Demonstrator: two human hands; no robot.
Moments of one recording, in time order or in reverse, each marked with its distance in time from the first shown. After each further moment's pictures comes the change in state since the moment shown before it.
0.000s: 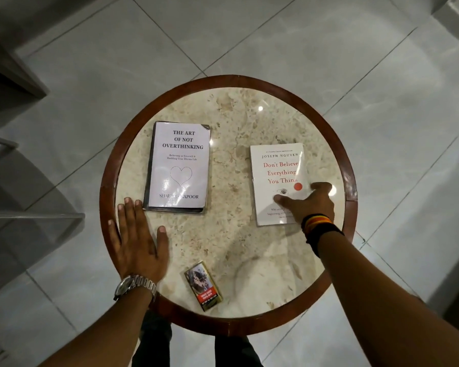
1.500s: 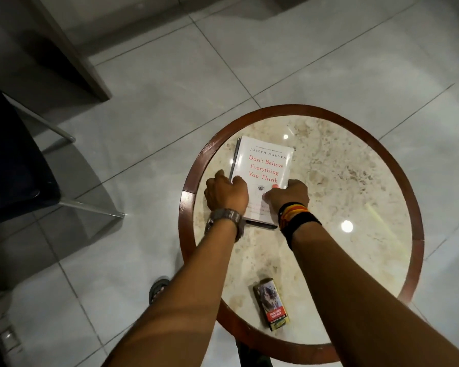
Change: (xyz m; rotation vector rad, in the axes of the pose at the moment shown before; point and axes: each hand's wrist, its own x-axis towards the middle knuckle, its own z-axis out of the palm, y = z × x) left_hand 0.126 0.062 -0.095 -0.930 -0.360 -0.574; right_hand -0.107 -0.146 0.146 0.158 -0.115 -0.056
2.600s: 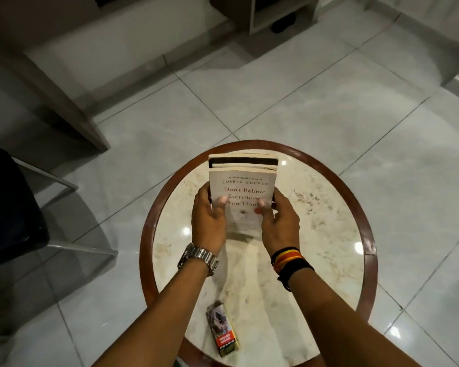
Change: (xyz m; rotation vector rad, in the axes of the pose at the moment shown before) left_hand -0.065 0.031 0.063 -0.097 0.112 0.471; right_hand 0.013 0.035 -0.114 0.188 0.006 -0.574
